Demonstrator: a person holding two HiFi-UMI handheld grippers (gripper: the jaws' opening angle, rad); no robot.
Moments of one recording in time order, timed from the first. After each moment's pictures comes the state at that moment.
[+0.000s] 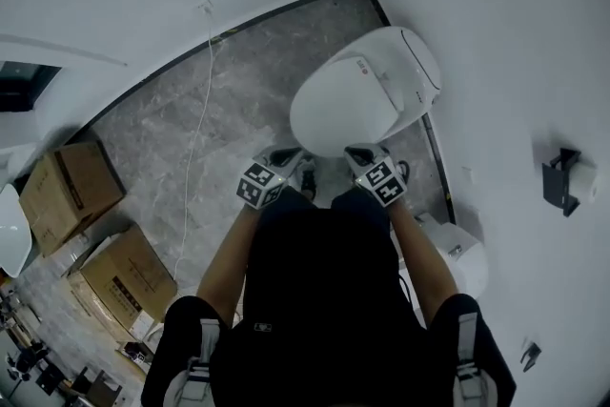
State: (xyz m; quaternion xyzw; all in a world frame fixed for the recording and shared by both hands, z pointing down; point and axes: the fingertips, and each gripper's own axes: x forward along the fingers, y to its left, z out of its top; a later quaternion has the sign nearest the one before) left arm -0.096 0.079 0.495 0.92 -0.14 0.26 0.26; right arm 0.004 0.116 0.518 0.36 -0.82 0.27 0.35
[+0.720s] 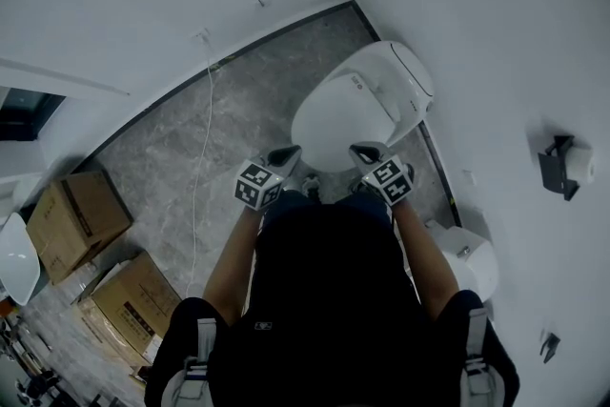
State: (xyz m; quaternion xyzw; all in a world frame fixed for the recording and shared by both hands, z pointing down) left arm -0.096 0.038 0.450 0.93 -0.14 0.23 0.24; right arm 0.018 0.084 0.473 0.42 -0.81 0.25 0.32
